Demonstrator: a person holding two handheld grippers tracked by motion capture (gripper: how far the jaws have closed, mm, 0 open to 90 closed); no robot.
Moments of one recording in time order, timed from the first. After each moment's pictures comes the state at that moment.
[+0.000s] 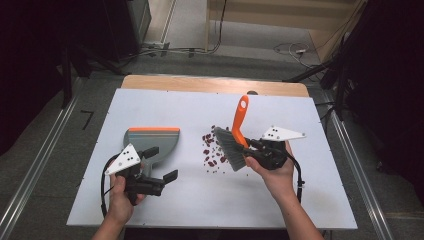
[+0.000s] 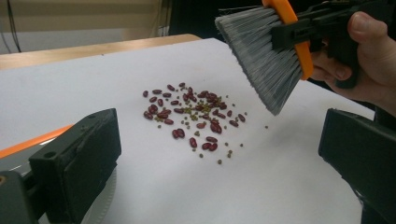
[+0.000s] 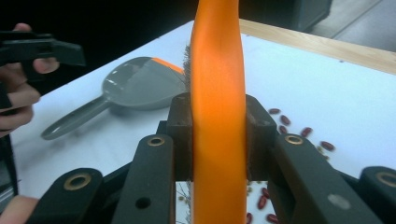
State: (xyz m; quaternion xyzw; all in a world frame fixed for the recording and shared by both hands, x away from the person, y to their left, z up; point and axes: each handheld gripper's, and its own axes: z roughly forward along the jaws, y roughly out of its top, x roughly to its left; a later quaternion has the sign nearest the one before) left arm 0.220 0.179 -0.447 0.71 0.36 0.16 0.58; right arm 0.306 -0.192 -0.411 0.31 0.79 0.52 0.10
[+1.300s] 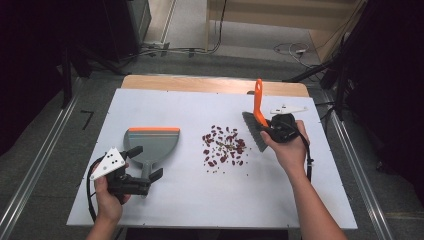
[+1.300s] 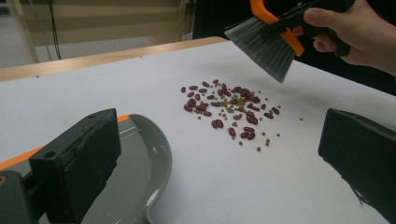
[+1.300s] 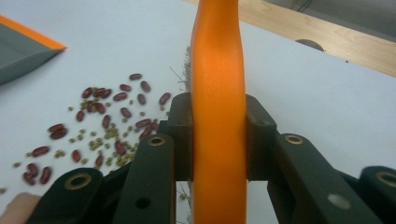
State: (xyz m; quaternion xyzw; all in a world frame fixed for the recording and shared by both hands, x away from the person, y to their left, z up) left arm 0.215 0.211 -0.458 0.70 0.37 0.21 0.57; right arm 0.388 -0.222 -0.416 0.41 0.81 0.37 0.19
